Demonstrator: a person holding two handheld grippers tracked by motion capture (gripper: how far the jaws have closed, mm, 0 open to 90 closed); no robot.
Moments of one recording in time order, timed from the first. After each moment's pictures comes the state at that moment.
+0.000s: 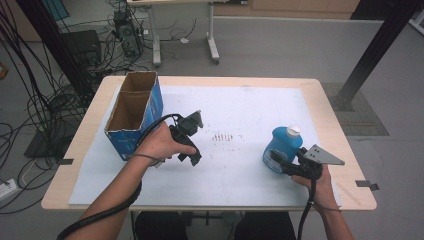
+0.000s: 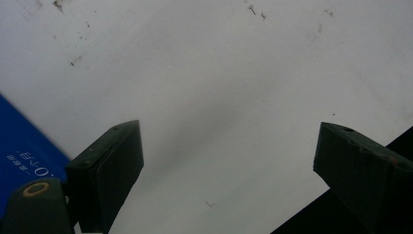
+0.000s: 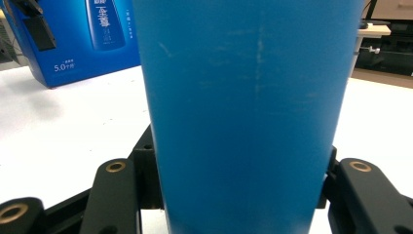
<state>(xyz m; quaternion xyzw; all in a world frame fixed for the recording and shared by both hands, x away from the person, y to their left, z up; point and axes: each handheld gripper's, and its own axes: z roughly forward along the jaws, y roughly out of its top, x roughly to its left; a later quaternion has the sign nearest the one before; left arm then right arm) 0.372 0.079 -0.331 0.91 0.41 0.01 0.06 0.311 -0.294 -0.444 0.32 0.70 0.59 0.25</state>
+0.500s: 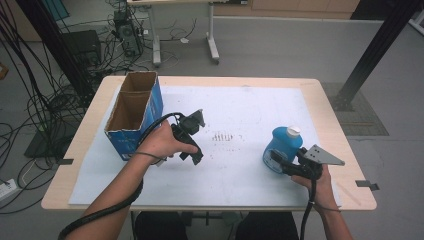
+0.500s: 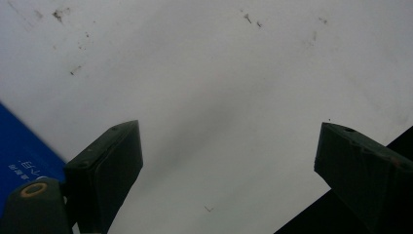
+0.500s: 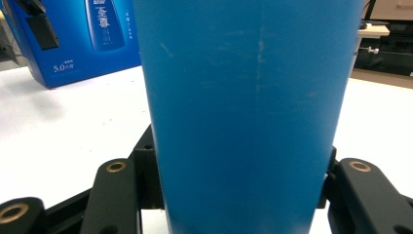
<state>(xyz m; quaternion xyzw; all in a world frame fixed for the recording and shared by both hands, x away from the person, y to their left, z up) 0.375 0.076 -0.328 0.91 0.41 0.01 0.06 0.311 -0.294 -0.444 0.32 0.70 0.59 0.25</state>
